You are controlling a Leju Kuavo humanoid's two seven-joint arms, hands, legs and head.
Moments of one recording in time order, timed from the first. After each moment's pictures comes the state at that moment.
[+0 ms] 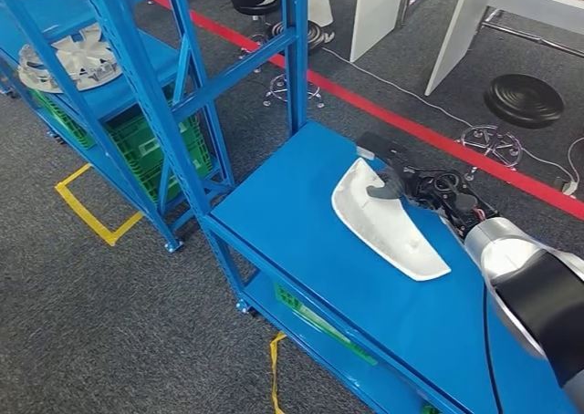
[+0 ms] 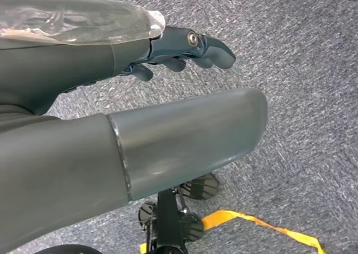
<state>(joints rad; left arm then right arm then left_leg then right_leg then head) -0.15 0.22 -0.71 -0.19 0.99 0.13 -0.22 -0.92 -0.36 0.69 -0.44 -0.14 0.35 0.23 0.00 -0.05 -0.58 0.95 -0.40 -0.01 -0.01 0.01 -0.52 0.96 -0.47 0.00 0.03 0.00</state>
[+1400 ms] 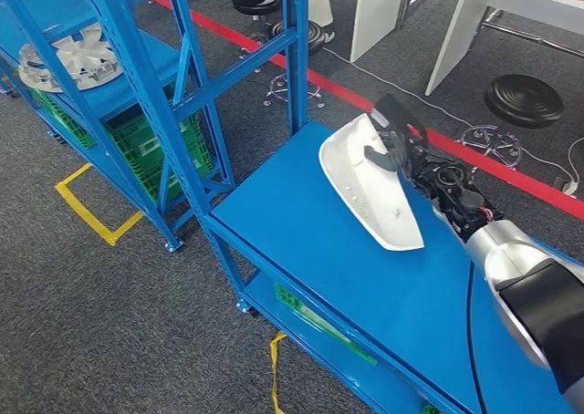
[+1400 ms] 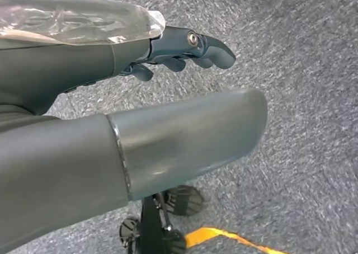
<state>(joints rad) -0.14 0.23 -0.71 -0.19 1.02 0.18 -0.31 -0.86 -0.37 0.57 -0.65 -0.22 0.14 0.07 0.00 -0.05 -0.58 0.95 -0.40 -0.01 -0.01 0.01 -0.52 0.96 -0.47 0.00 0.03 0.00</state>
